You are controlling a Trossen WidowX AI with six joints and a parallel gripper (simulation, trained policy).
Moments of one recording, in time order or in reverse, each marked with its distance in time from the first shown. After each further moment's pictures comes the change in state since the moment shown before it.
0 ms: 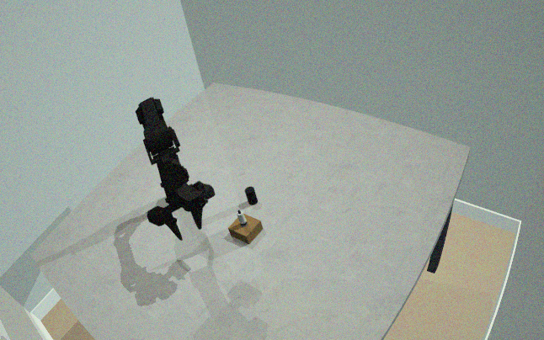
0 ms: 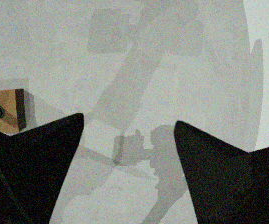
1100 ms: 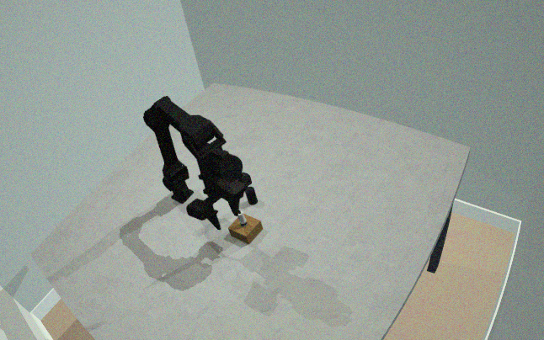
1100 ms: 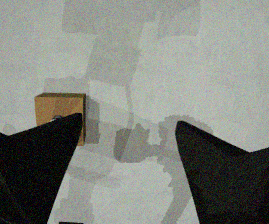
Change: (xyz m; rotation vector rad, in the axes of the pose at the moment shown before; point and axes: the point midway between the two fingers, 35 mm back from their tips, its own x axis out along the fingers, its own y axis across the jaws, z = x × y) arm 0.016 0.108 0.021 -0.051 0.097 0.101
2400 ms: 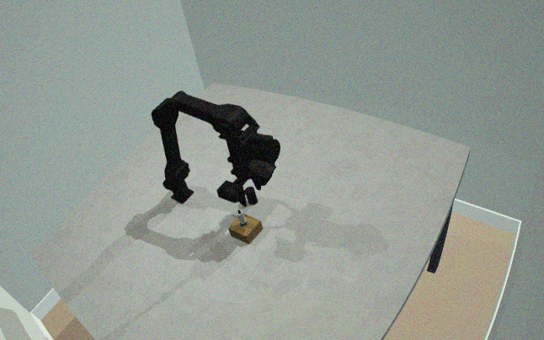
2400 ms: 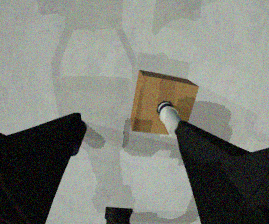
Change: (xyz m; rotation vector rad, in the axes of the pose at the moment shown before) arm 0.006 0.122 -0.020 -0.071 0.155 0.149
